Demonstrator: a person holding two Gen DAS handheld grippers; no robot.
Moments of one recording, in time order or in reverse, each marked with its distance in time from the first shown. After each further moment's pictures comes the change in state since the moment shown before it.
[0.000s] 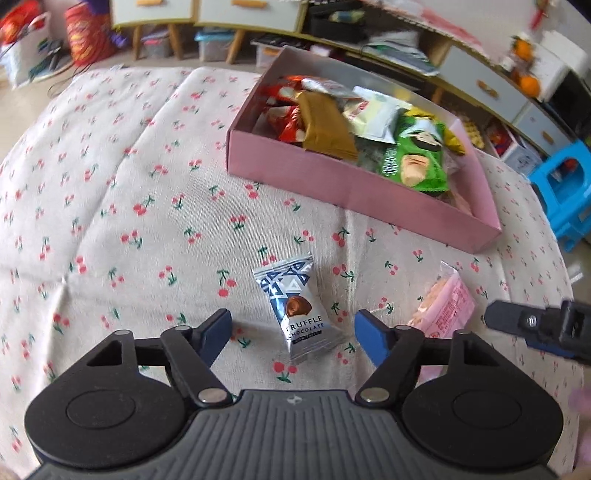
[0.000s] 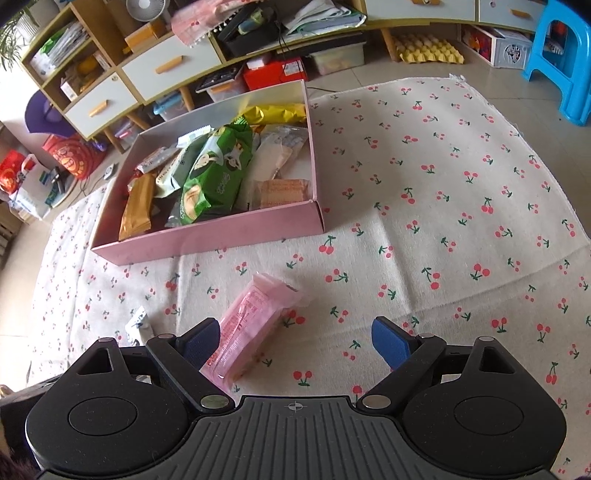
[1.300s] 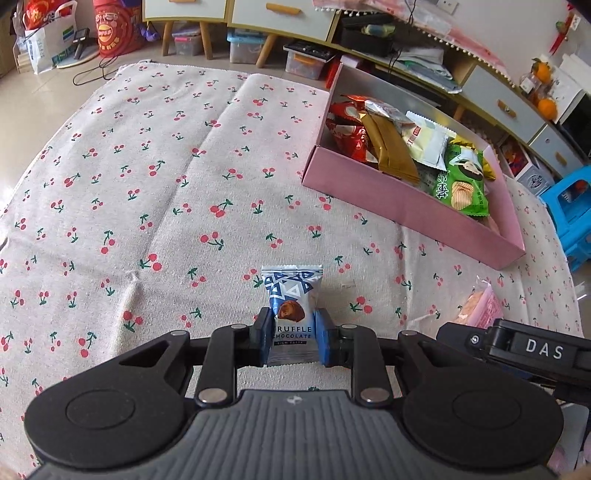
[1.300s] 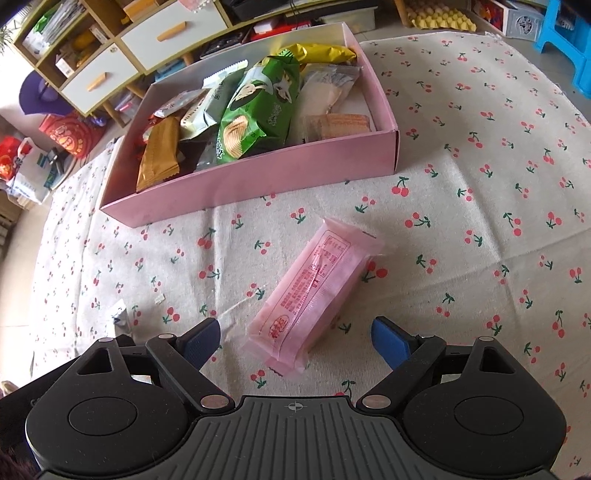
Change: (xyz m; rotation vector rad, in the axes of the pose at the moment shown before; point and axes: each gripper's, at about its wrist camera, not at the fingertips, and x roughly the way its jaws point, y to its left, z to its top) left arm -0.024 0.049 0.002 -0.036 -0.001 0.010; right arm 0.038 0.049 -0.021 0.030 0.093 0.003
